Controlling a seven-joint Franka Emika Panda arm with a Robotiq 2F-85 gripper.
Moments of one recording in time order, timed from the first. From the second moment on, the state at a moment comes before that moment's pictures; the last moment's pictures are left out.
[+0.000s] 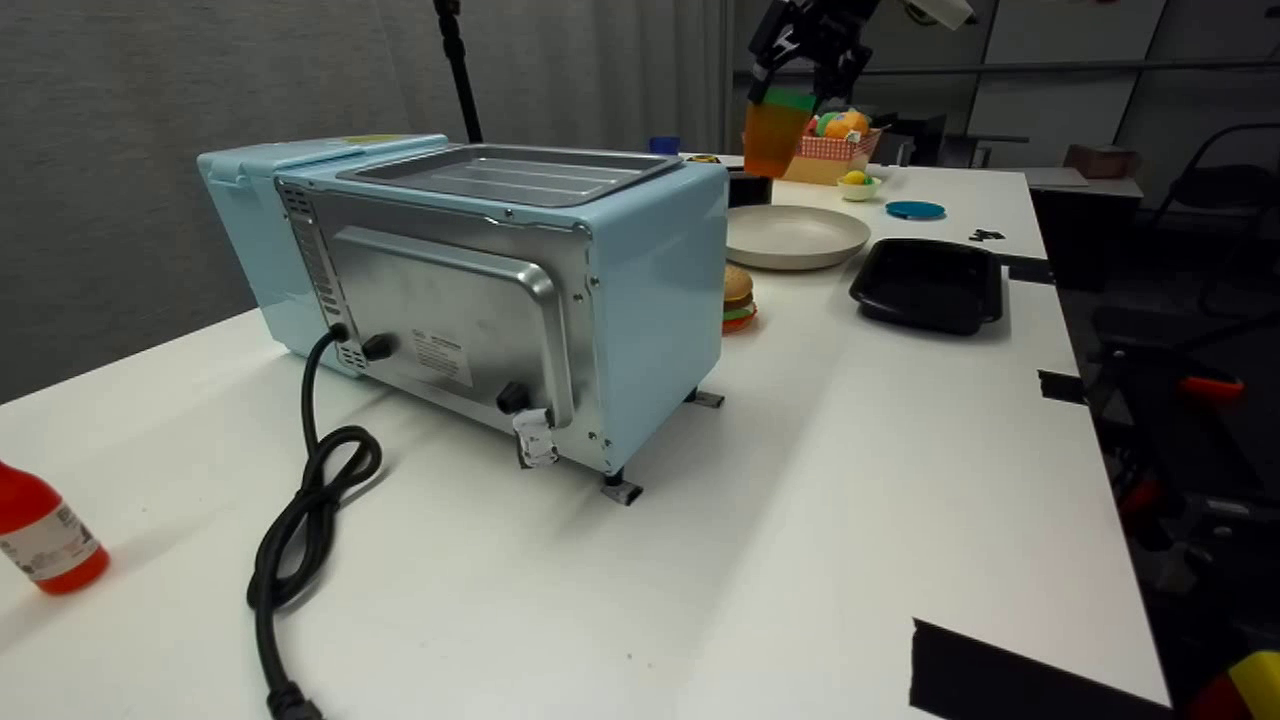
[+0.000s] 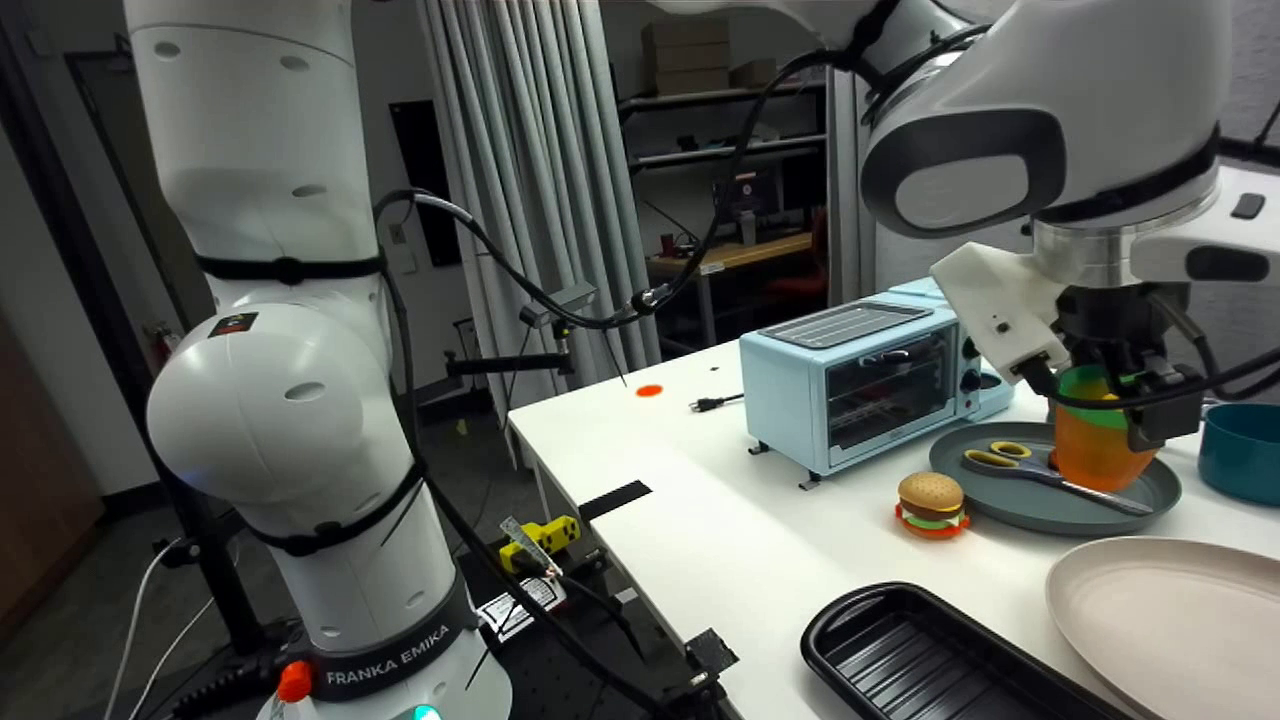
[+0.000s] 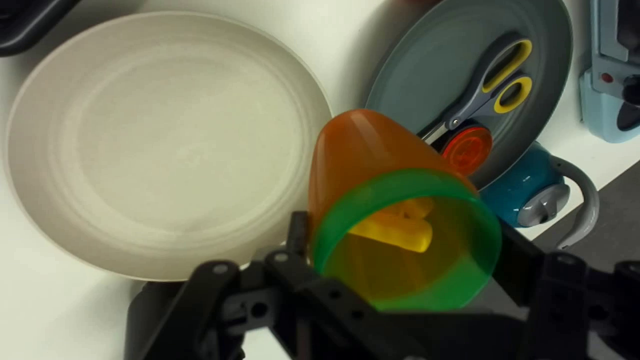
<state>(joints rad) -0.10 0.17 -0.33 -2.22 0.77 2.67 -0.37</state>
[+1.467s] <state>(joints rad) -0.42 0.46 -0.30 -1.84 1.13 2.00 -0.03</state>
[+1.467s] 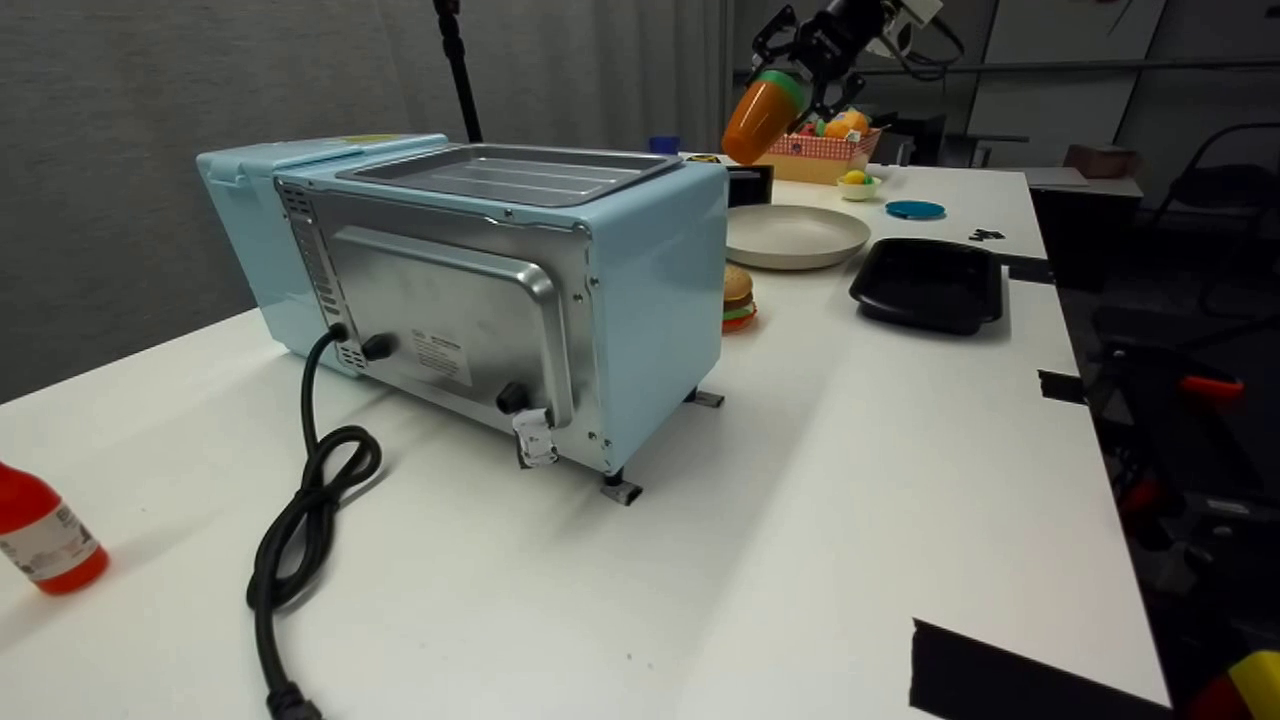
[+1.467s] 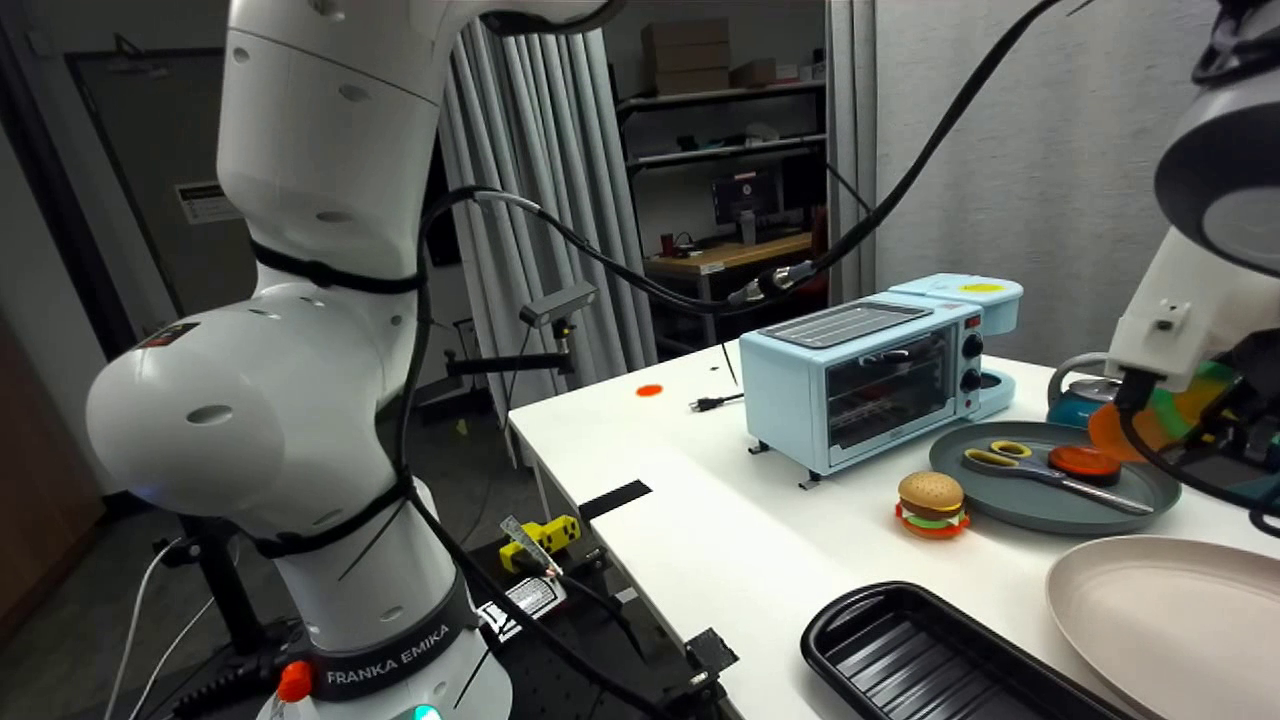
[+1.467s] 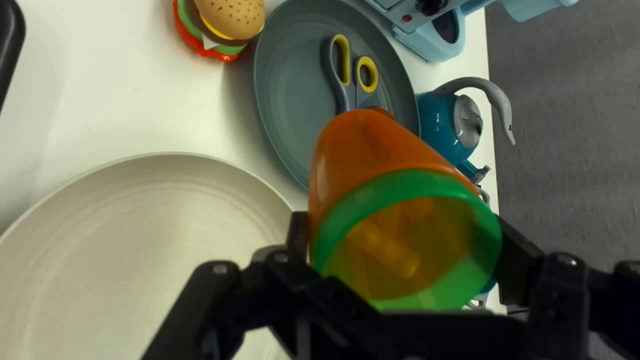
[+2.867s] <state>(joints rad) -0.51 0.57 -0.29 -1.79 1.58 1.70 0.13</state>
